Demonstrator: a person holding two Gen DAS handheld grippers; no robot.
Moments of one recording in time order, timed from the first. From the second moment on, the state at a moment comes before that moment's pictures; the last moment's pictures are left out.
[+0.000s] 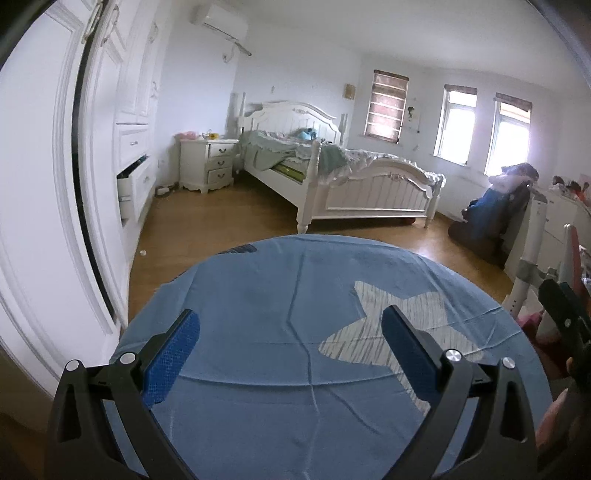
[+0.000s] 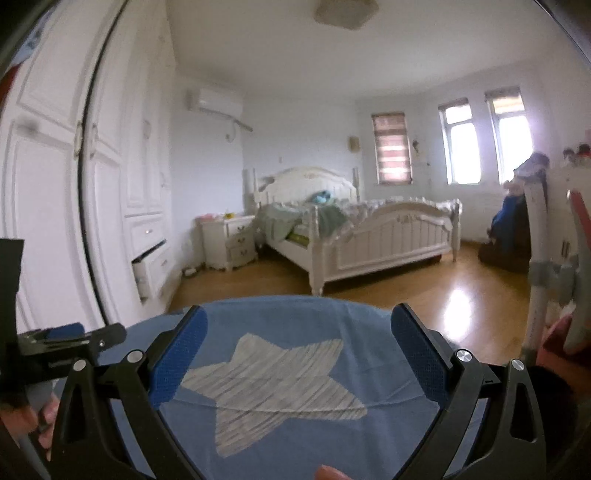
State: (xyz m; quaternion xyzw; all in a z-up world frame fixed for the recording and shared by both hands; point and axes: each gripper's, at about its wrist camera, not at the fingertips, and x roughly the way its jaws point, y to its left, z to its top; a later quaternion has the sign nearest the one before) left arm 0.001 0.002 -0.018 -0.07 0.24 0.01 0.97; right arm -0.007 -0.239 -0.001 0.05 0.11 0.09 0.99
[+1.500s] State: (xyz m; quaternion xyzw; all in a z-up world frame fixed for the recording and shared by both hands) left arm -0.005 0.004 -0.025 -0.08 0.24 0.02 0.97; right arm -0.017 -0.238 -0.002 0.05 0.10 0.09 0.99
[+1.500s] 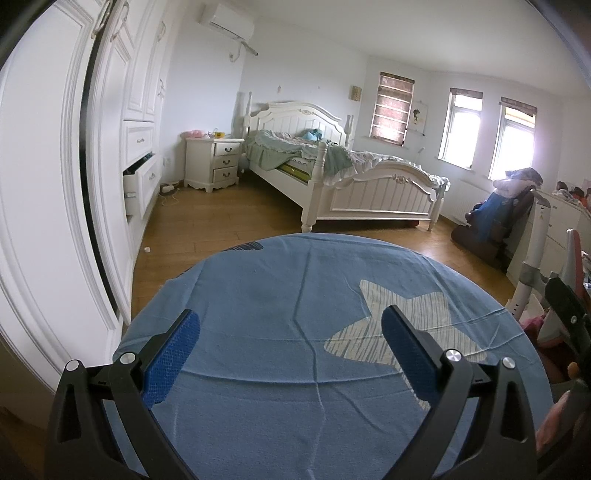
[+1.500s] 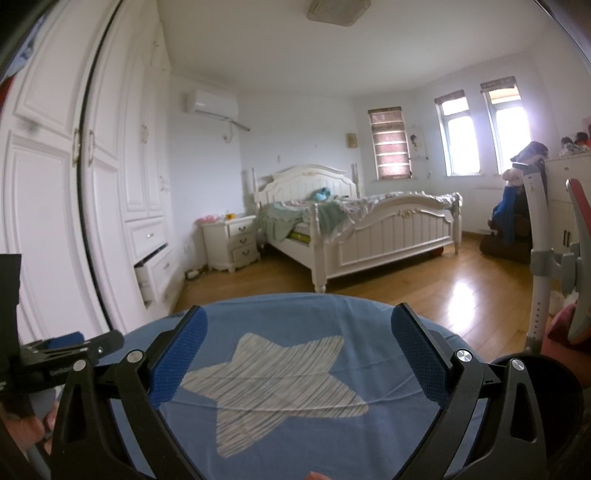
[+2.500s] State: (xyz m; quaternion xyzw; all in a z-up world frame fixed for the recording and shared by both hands) left arm -0.004 0.007 -0.024 -0.08 0.24 0.02 0.97; right arm -0.017 -0.237 0.000 0.05 0.10 0.09 0.99
